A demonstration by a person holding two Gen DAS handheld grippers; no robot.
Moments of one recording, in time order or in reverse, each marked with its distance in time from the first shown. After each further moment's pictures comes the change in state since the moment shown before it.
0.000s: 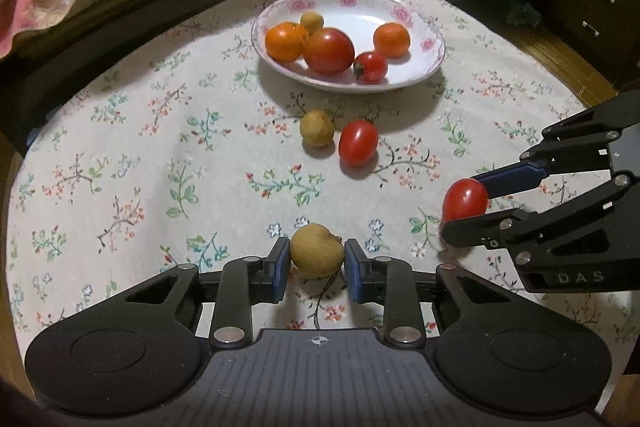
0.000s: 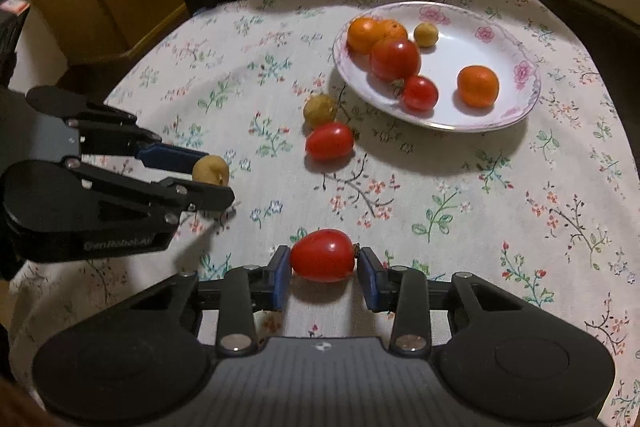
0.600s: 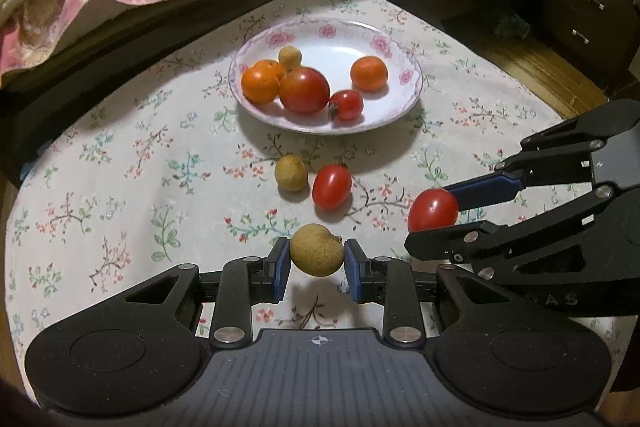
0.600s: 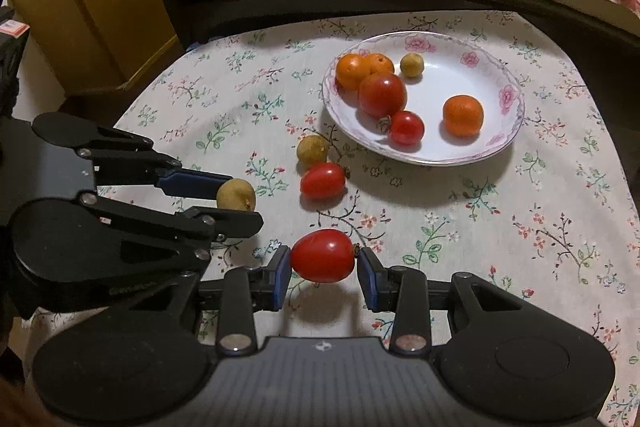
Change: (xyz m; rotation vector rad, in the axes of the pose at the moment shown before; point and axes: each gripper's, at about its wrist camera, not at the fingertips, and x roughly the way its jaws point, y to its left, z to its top) left arm -0.005 -0.014 0.020 0.020 -0.050 -0.017; right arm -0.013 -0.004 0.011 0.046 -0.060 -0.002
